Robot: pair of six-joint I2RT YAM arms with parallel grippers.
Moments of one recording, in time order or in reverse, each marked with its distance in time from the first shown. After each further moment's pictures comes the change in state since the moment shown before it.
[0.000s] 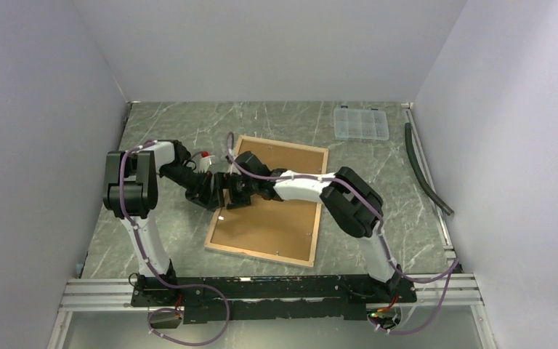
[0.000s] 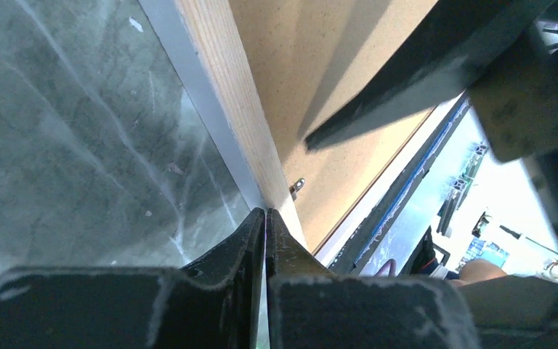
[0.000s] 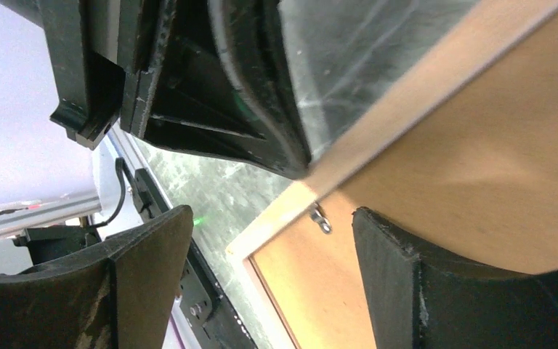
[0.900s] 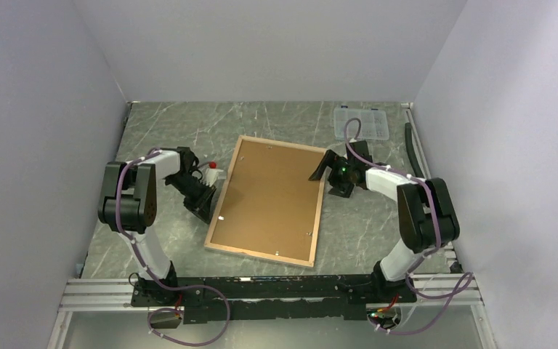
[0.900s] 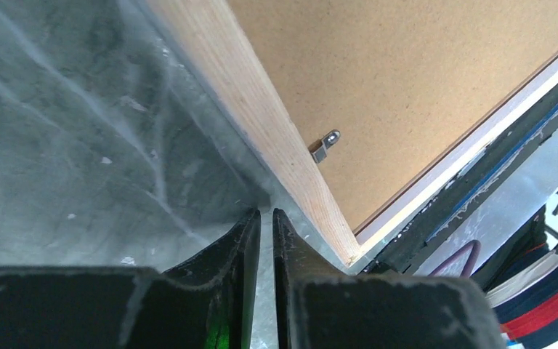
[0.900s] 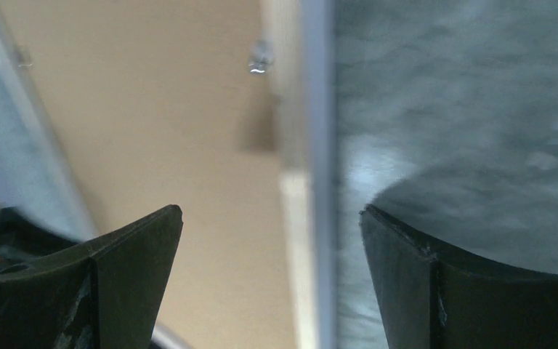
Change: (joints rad) left arm -0.082 -0.160 -0.157 0.083 -0.237 0.045; right arm -0.725 -0.526 -0.566 -0.210 0.151 -0.089
